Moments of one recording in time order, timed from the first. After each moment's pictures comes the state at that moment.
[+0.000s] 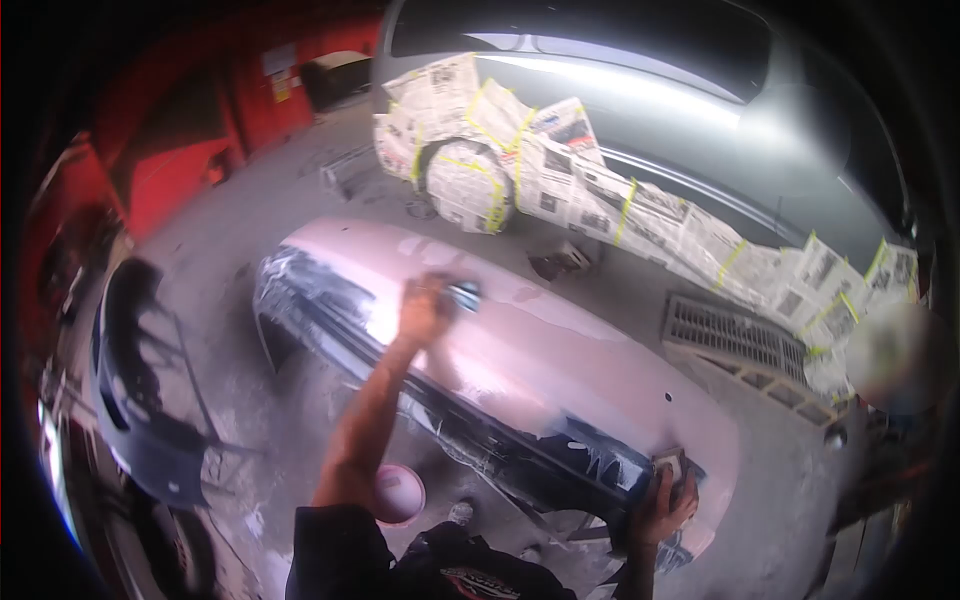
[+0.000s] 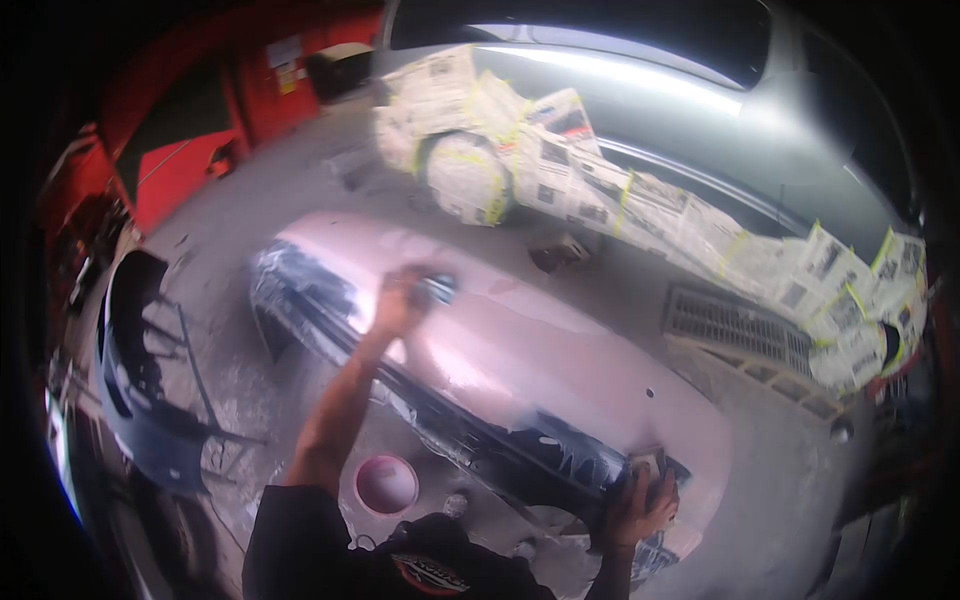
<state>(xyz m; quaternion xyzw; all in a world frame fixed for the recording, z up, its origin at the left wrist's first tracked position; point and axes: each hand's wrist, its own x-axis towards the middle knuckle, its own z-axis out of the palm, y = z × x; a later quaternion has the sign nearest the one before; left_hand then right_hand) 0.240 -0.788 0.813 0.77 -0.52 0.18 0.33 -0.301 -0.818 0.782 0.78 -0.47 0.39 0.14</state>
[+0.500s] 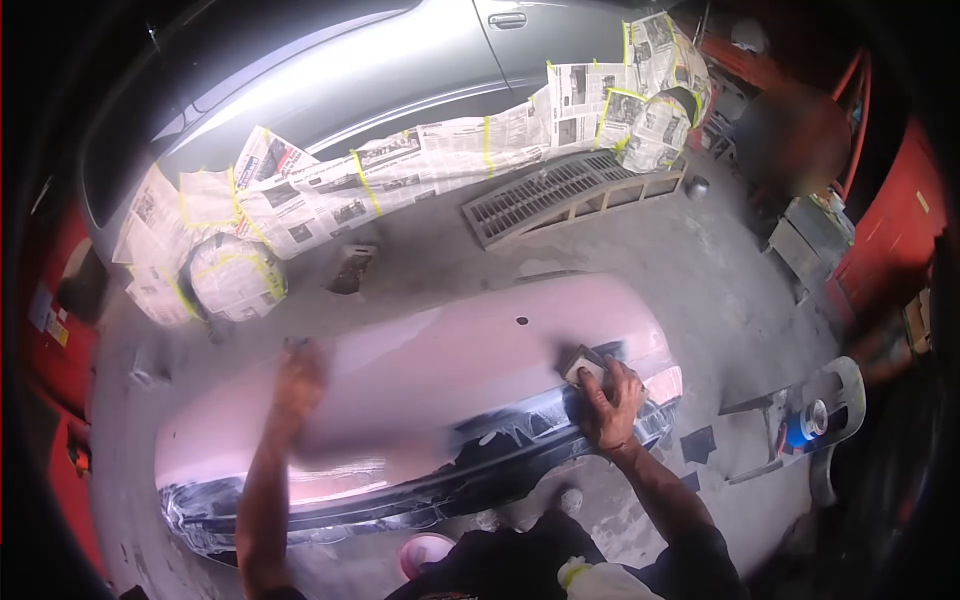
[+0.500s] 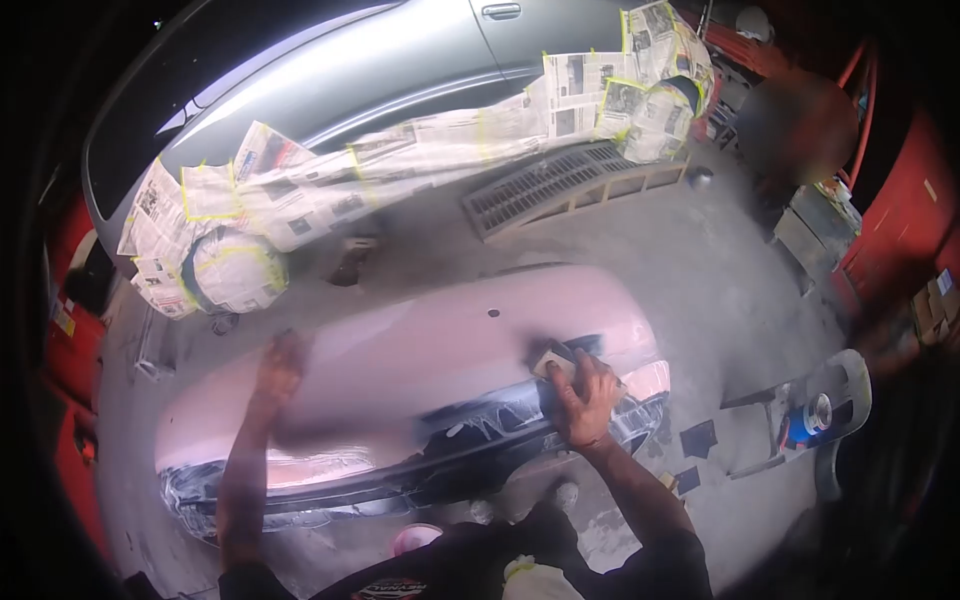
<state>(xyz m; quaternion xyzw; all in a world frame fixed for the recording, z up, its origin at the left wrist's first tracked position) 0.252 -0.932 0.774 0.56 -0.82 0.08 0.11 -0.283 -0.807 0.794 0.74 -0.53 0.38 0.15</state>
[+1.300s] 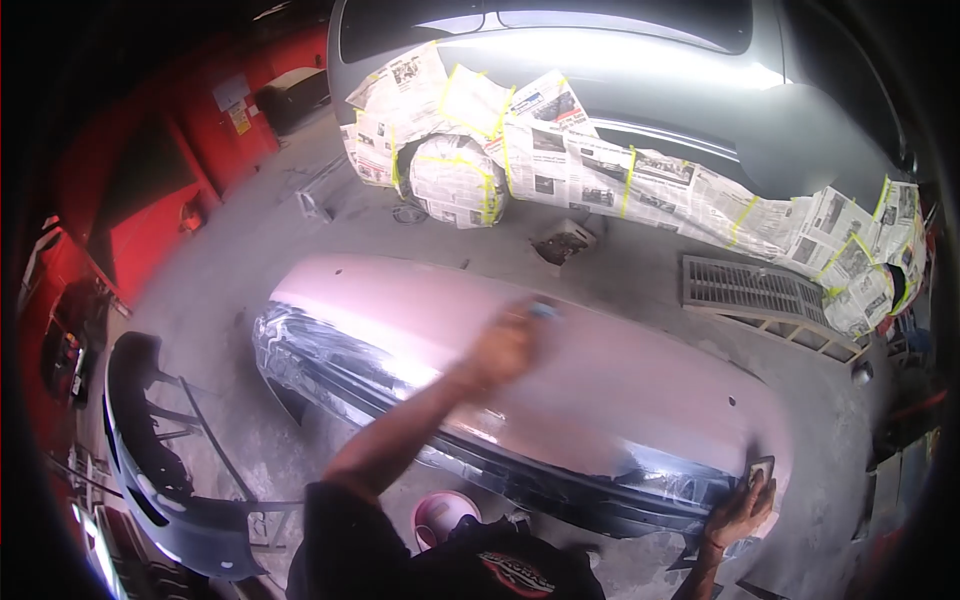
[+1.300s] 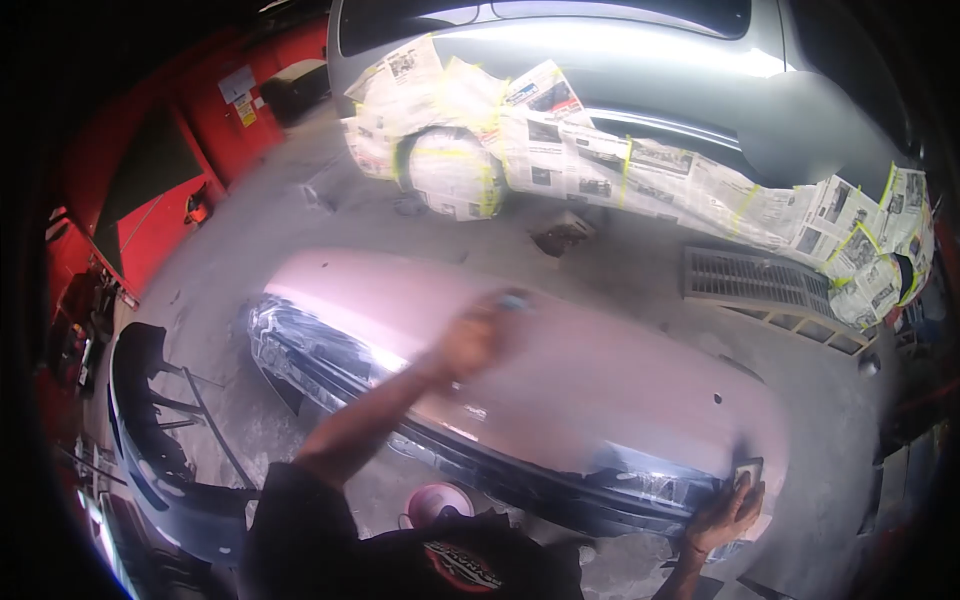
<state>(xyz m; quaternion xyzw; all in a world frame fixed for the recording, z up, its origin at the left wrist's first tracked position) 0.247 -0.853 0.828 0.52 -0.76 0.07 0.38 -0.287 -0.825 0.759 0.65 -0.61 0.39 0.23</state>
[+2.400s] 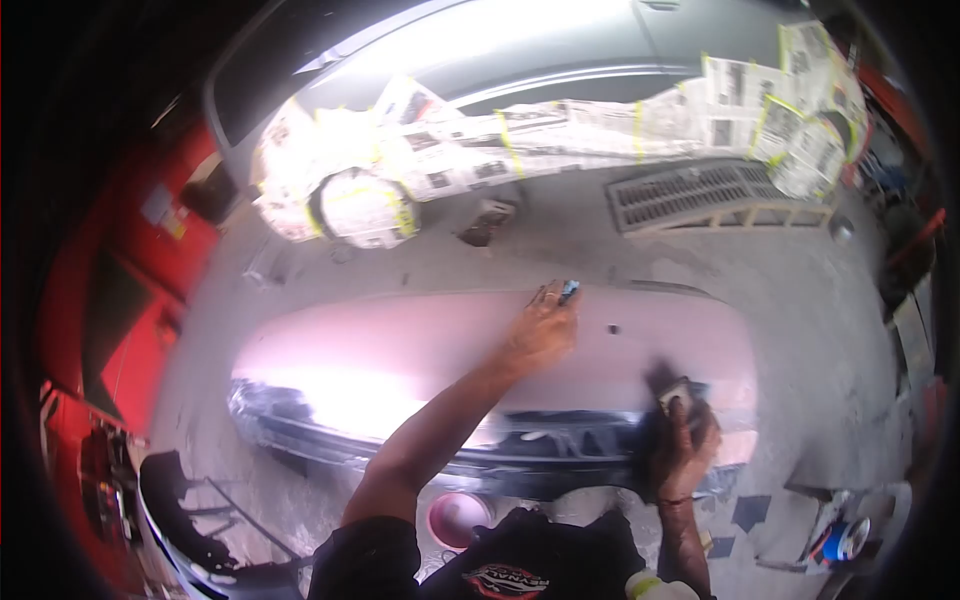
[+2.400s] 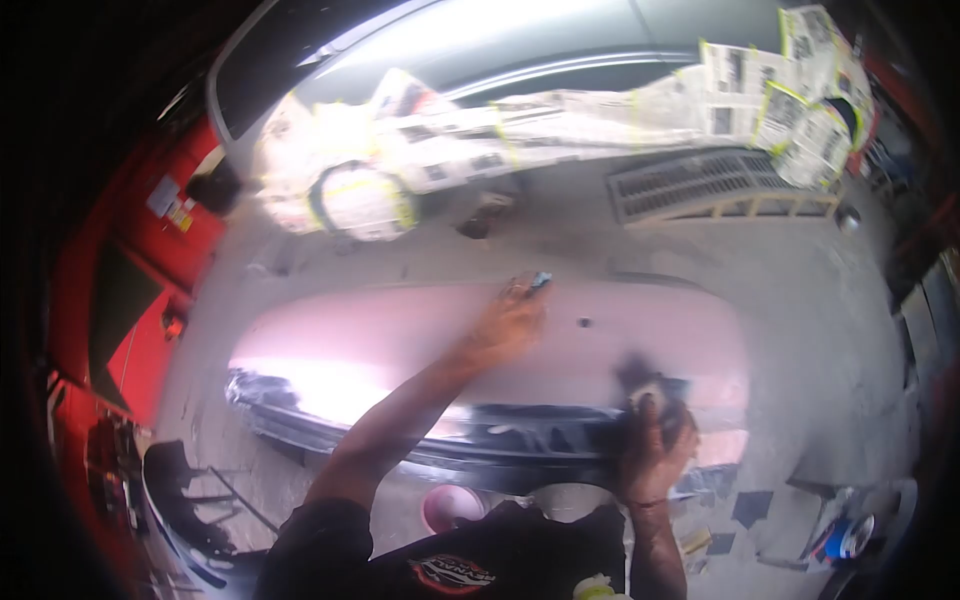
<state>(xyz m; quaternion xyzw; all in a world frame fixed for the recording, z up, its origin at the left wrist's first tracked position) -0.024 -0.965 0.829 0.51 -0.83 0.04 0.21 -0.311 -0.817 0.793 0.70 -0.59 0.40 0.07</state>
